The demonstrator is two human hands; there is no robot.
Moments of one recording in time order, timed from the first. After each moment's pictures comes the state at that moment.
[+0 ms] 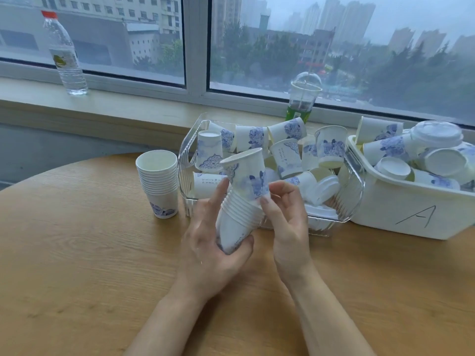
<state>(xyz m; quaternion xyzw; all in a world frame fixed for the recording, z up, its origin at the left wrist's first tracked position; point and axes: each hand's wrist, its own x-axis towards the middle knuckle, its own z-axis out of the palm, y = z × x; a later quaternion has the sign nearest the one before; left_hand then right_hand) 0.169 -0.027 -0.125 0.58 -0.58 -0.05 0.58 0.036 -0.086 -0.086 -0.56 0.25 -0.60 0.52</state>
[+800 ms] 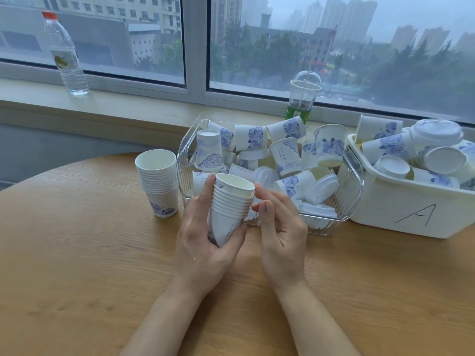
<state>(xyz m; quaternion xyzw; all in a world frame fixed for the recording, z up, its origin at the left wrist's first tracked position) 0.172 -0.029 -0.122 0.56 -0.56 -0.05 0.61 0.038 -0.081 -0.104 -0.67 0.32 -0.61 0.28</state>
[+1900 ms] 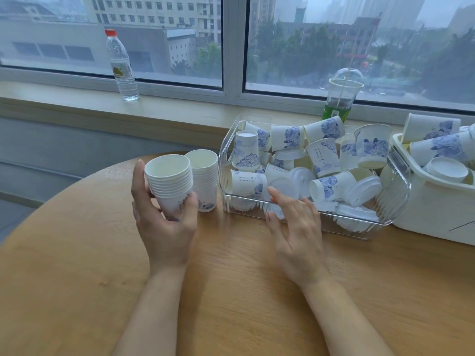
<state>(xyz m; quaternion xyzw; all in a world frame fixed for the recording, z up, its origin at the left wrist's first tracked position) 0.257 0.003 -0.110 0.63 -0.33 0.10 0.70 0.051 -0.092 -0.127 -0.81 0.36 -0.44 0.11</state>
